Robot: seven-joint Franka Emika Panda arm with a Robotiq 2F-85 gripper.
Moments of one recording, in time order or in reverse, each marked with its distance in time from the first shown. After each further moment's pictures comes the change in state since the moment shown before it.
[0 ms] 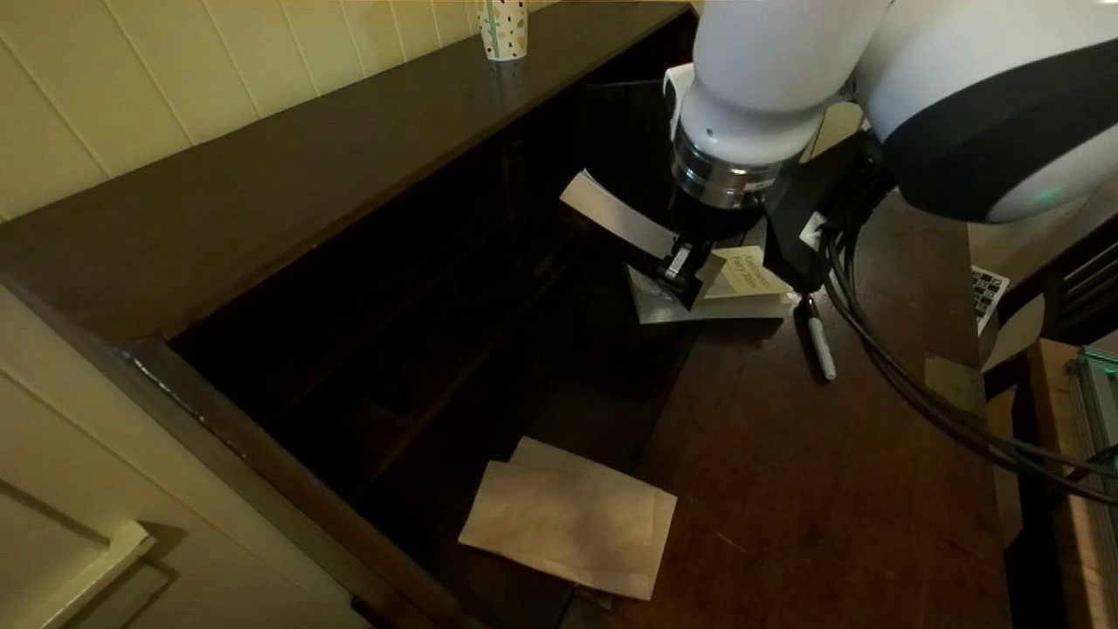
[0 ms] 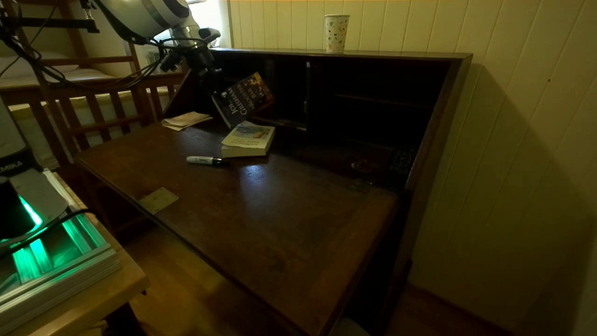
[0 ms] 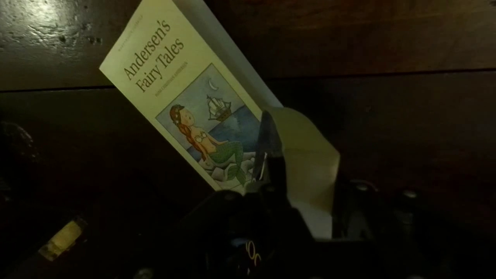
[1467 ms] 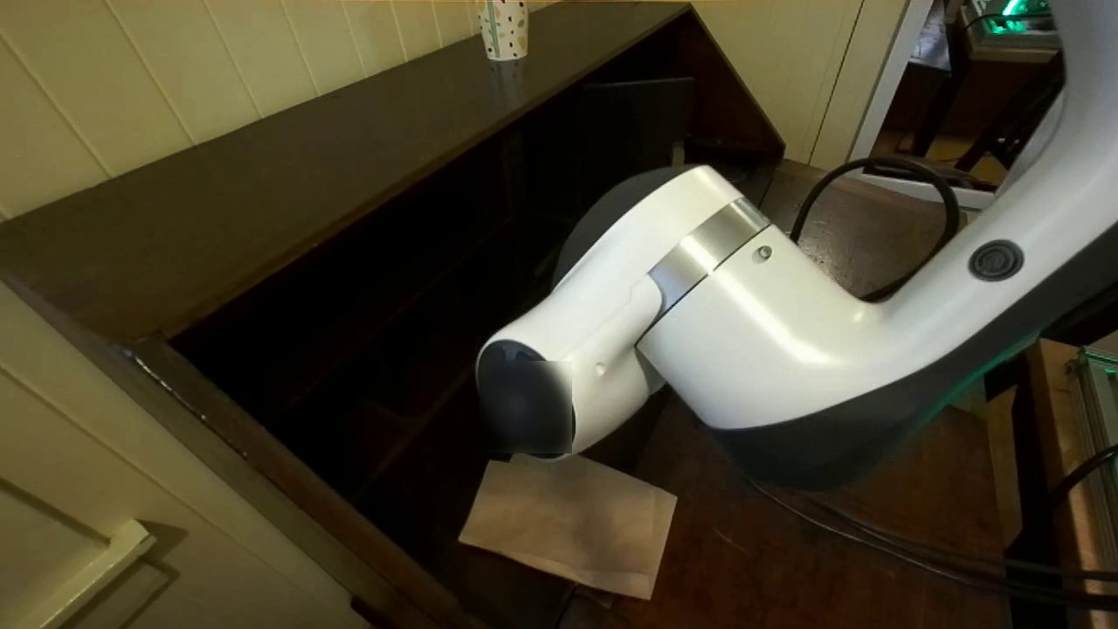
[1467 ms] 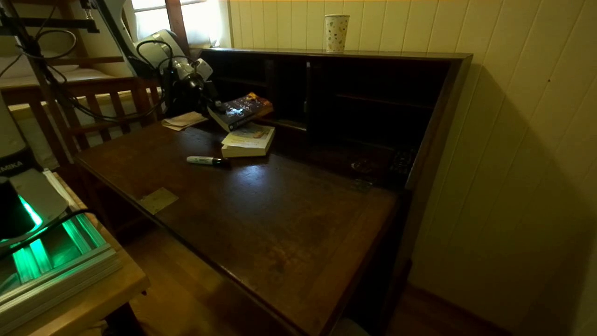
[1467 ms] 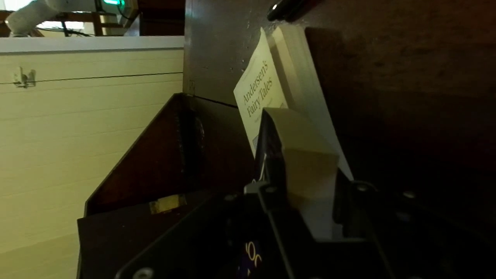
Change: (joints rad) arm 0.226 0.470 0.101 0.401 -0.284 -0.856 0.316
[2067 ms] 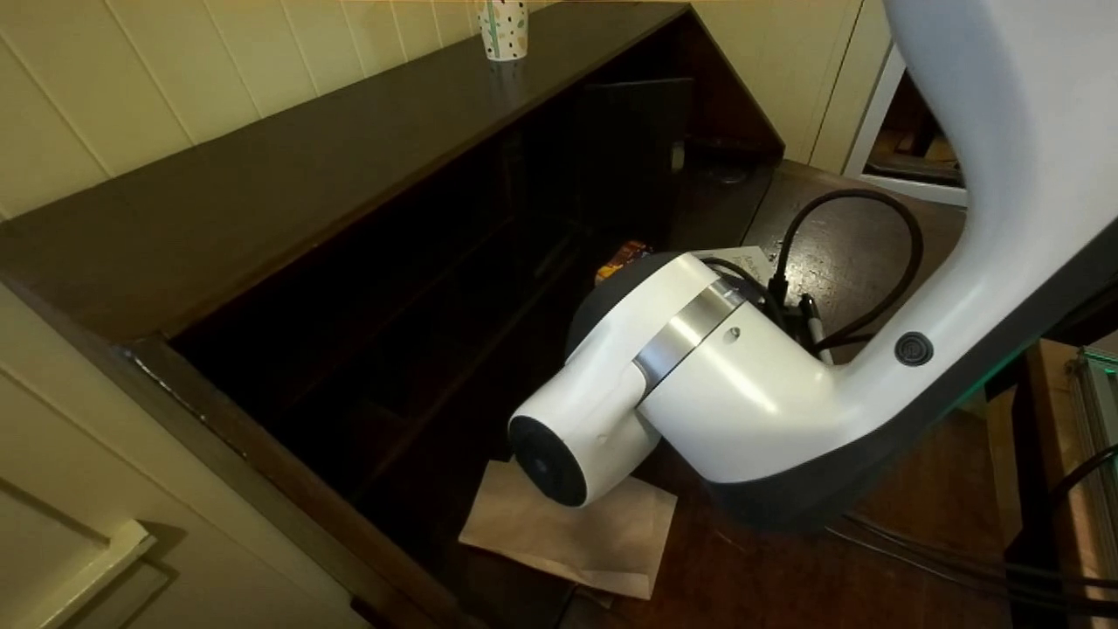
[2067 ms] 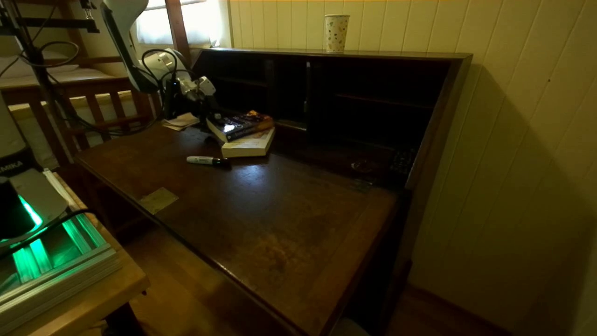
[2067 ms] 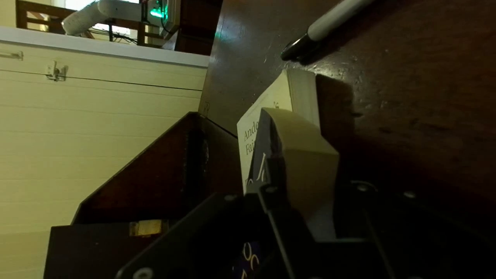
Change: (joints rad) arm 0.009 0.121 -0.014 0.023 -0.009 -0.099 -0.072
